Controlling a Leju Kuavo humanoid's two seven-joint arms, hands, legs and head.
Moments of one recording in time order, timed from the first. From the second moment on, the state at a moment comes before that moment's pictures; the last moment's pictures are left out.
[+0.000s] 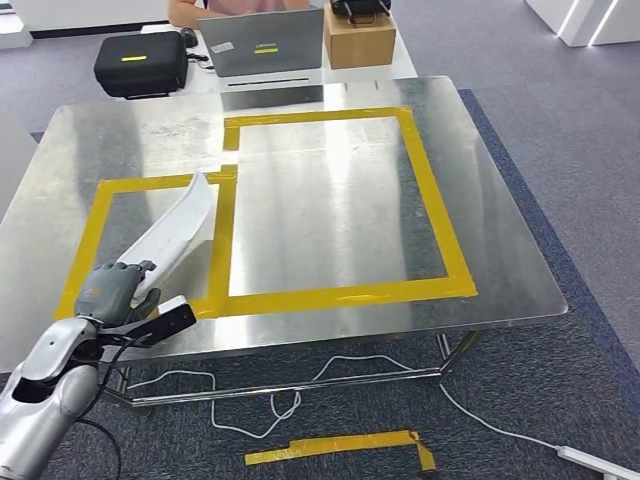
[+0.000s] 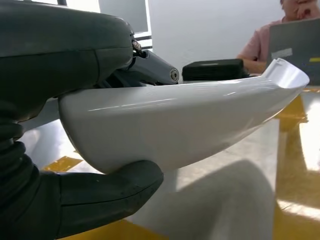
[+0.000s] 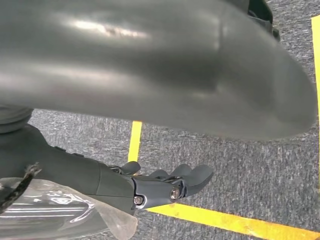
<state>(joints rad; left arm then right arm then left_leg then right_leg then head) -0.20 0.34 -0.21 -1.49 -1.08 0.15 -0.03 -0.12 0.10 1.56 -0.05 -1.43 -0.11 -0.31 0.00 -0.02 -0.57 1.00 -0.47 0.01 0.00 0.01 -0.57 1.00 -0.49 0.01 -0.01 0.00</state>
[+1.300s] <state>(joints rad) -0.17 0.37 -0.16 -1.33 -1.09 0.18 -0.01 -0.10 0.08 1.56 -0.07 -1.41 -0.13 -0.33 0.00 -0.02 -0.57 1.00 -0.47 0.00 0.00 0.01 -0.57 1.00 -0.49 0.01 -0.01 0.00</state>
